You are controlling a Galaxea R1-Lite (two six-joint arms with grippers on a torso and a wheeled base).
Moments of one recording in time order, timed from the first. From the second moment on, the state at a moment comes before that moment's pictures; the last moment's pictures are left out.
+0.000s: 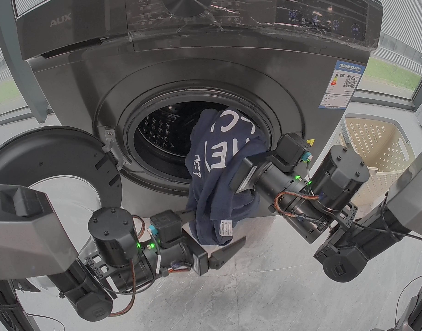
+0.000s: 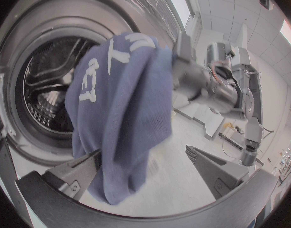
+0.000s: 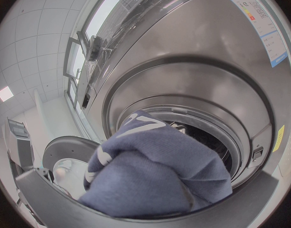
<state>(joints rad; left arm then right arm) -0.71 2.00 -0.42 -1.54 -0.21 -0.02 0.77 2.00 -0.84 -1.49 -0.08 0.22</state>
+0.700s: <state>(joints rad) -0.68 2.09 -0.63 -1.54 -0.20 -0.02 0.83 2.00 -0.80 -1.49 -0.09 0.22</state>
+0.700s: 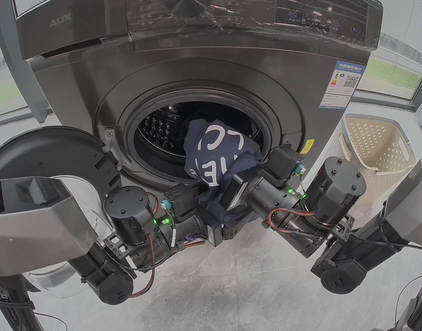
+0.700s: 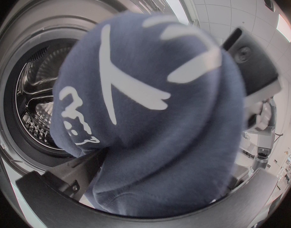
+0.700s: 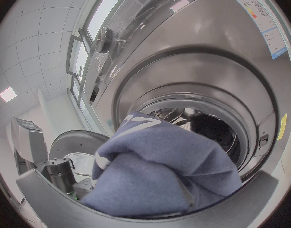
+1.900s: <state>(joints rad) -0.64 1.97 -0.62 -1.54 -0.16 -0.13 0.72 1.98 -0.69 -1.54 -0.09 0.25</state>
